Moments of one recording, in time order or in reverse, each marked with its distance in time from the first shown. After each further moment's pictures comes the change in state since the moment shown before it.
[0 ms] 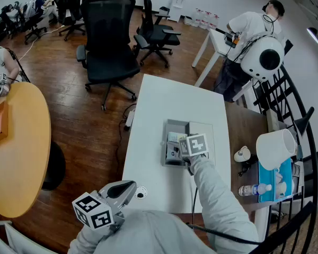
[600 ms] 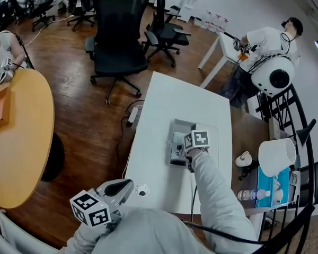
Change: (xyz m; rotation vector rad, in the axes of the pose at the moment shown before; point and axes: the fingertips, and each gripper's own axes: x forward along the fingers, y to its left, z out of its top) left arm -0.037 0.033 0.001 -0.023 -0.014 0.050; right arm 0.054 0.010 -0.033 0.219 0.199 0.048
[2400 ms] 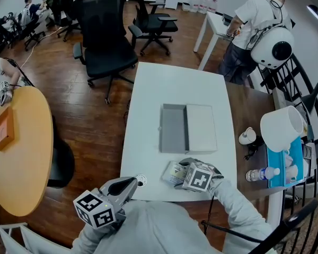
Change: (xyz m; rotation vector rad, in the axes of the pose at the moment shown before) left arm 0.041 -0.055 -0.036 0.108 0.129 0.011; right arm -0.065 0.058 -0.208 -1.024 0.153 0.360
